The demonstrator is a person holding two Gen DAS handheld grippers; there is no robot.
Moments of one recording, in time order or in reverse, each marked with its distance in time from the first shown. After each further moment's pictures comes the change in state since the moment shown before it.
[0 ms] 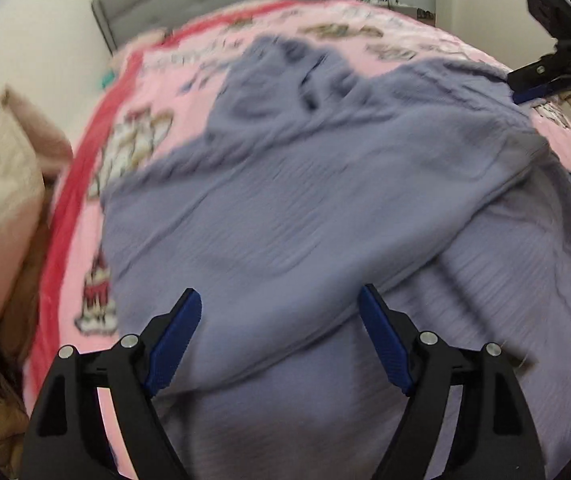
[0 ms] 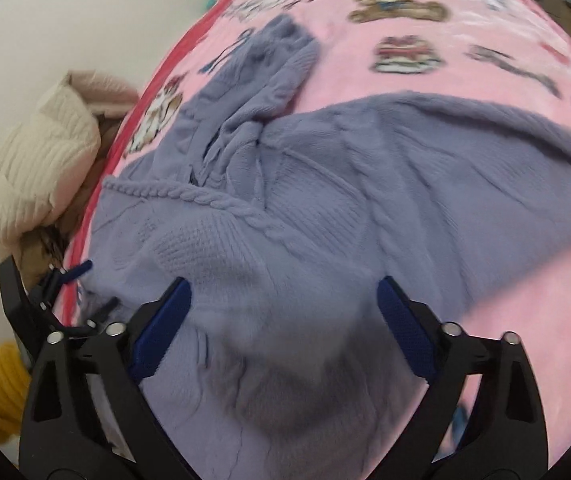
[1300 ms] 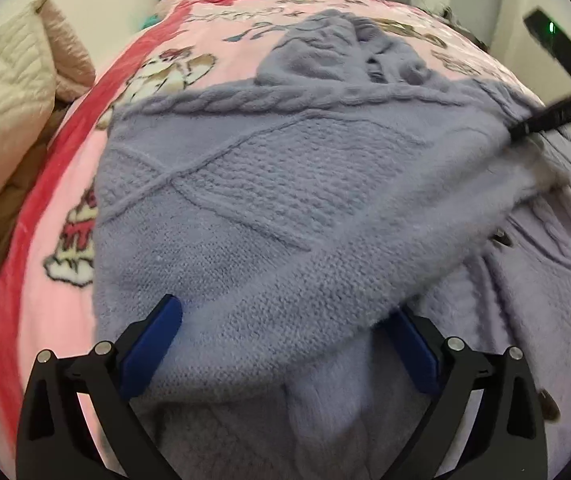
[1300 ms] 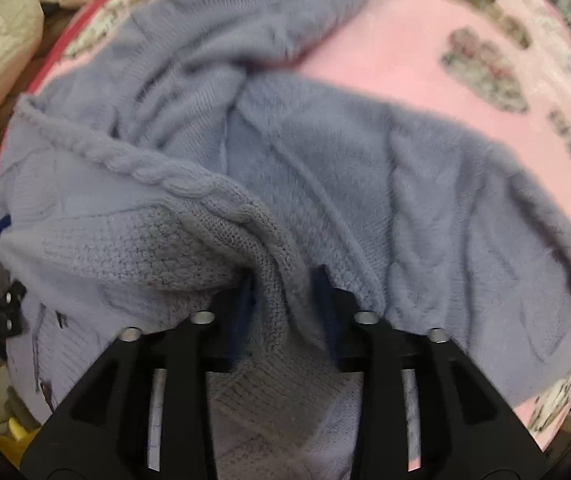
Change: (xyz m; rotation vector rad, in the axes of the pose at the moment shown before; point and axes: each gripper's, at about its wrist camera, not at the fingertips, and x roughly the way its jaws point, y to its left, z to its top) left arm 0.034 0.010 -0.002 -0.217 0.040 0.026; right arm 0.069 0.020 0.065 -0.198 0.176 -0.250
